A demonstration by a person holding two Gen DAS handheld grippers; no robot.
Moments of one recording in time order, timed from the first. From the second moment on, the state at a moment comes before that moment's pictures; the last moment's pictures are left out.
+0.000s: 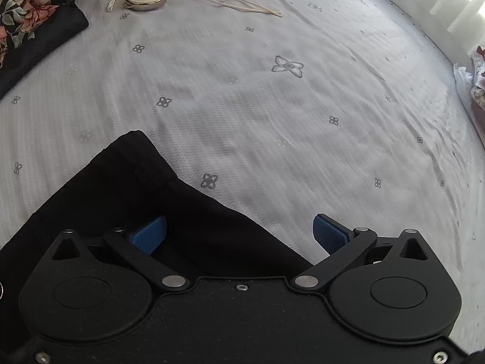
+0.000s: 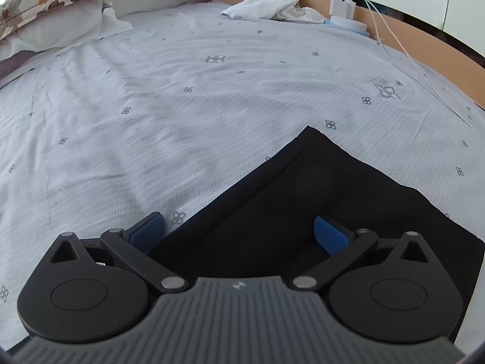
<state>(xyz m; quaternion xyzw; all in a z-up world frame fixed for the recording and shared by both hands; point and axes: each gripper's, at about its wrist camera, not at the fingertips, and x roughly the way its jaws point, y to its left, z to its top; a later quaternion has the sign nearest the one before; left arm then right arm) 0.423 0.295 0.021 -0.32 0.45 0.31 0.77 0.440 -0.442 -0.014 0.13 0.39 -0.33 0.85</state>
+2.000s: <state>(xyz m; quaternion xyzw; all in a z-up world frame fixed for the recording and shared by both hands) 0.057 0.311 0.087 -0.28 0.36 0.22 0.86 -0.016 -0.531 0.051 0.34 0.32 -0.22 0.86</state>
